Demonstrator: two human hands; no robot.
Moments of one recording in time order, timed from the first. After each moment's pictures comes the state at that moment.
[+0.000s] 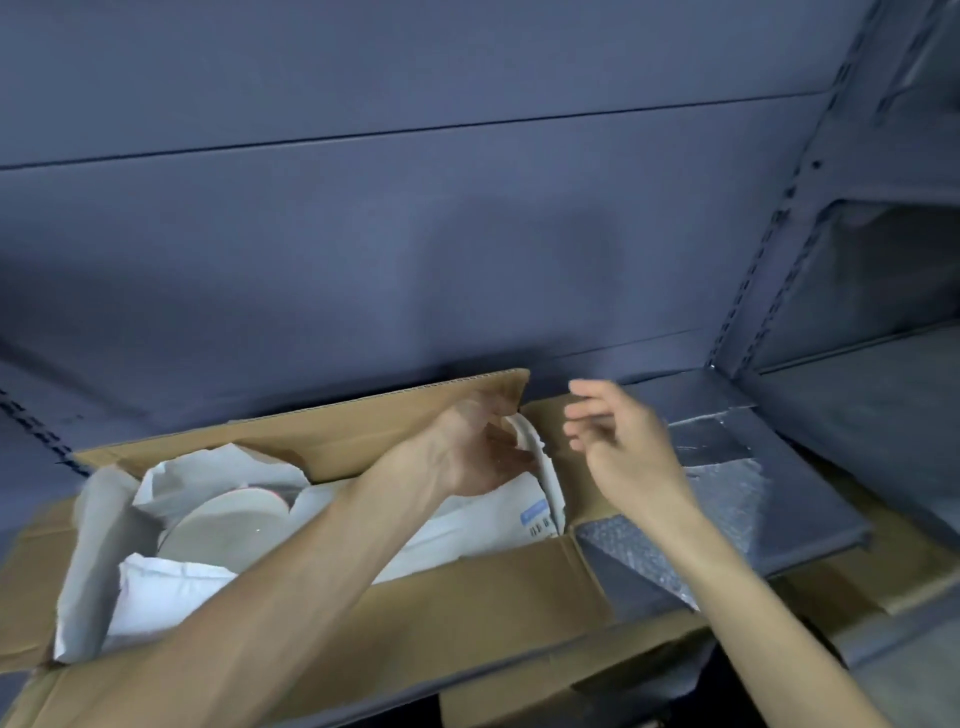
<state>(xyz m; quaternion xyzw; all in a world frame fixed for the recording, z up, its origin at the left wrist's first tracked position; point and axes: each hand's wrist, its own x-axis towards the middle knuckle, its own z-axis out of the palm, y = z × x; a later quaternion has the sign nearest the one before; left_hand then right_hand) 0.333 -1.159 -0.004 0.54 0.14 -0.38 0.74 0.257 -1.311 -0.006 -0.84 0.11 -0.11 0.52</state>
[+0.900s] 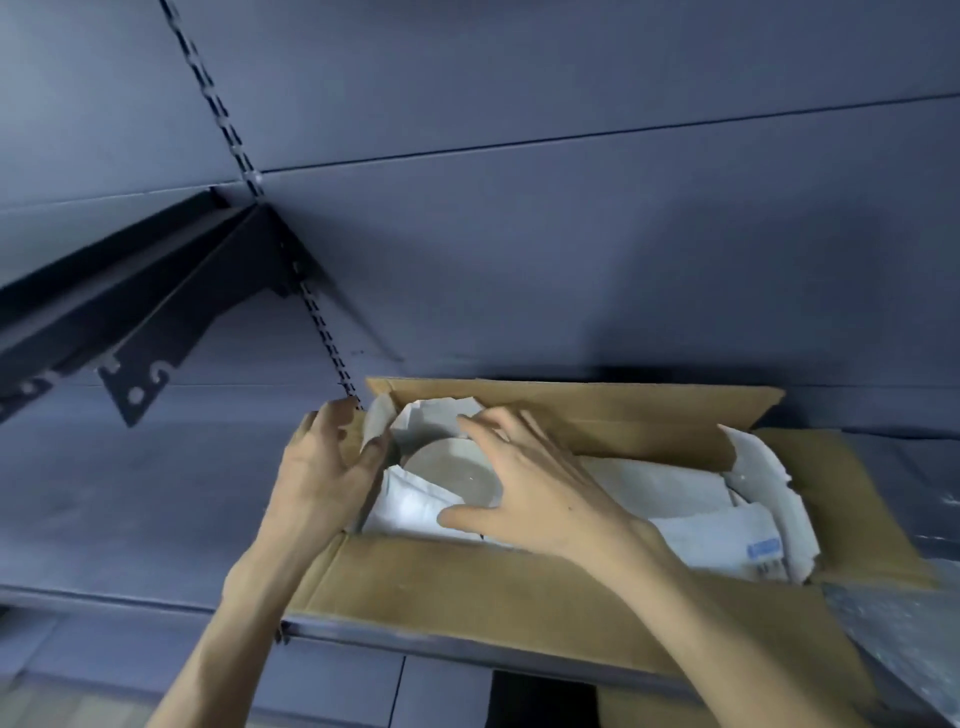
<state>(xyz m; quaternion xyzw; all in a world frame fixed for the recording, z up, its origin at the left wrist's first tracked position) 0.209 -0.876 0.006 0.92 0.20 0.16 0.30 0.266 -1.095 -0.008 -0.89 -0.37 0.00 0.26</state>
